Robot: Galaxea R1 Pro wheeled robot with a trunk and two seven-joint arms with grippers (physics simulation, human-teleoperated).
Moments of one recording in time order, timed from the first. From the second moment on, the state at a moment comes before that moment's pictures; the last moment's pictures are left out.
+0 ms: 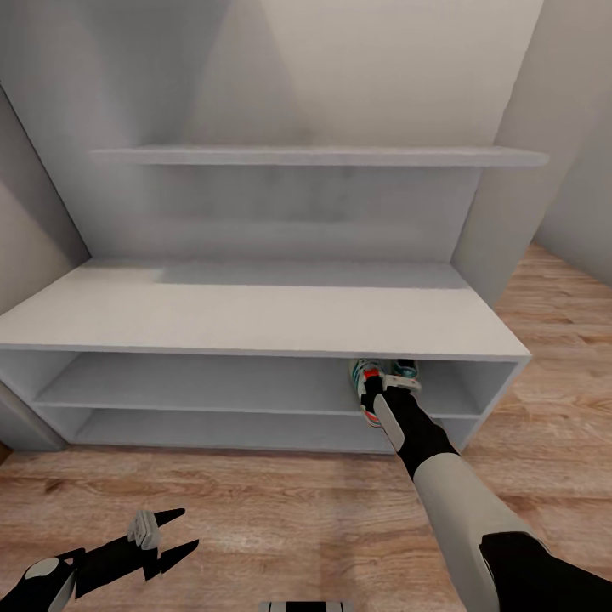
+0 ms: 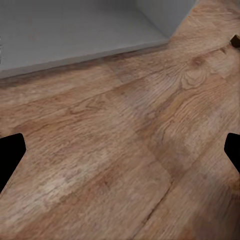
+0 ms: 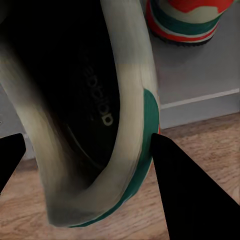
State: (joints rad) left arm -0.49 0.28 0.40 -0.35 -0.21 -0.35 -1.27; right arm -0.89 0.13 0.01 -0.64 -0.22 0.57 -0.44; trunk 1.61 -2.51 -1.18
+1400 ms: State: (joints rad) left arm -0.49 0.28 0.40 -0.35 -0.22 -0.36 -1.27; right arm -0.89 0.13 0.01 -0.65 -0.22 0.57 -0.43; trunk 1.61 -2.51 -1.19
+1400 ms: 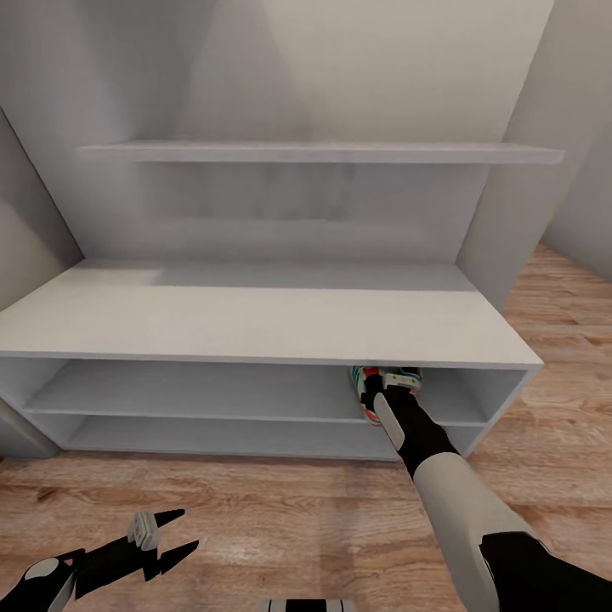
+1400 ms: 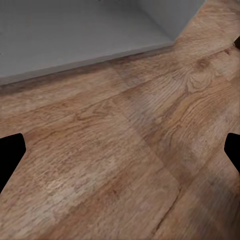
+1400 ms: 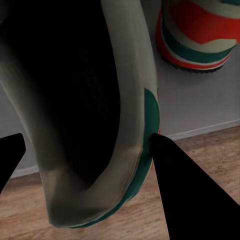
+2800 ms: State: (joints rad) left arm -0.49 0.28 0.40 -0.35 -0.22 -0.36 -1.27; right arm -0.89 0.13 0.01 -0.65 -0.22 0.57 -0.43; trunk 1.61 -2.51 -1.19
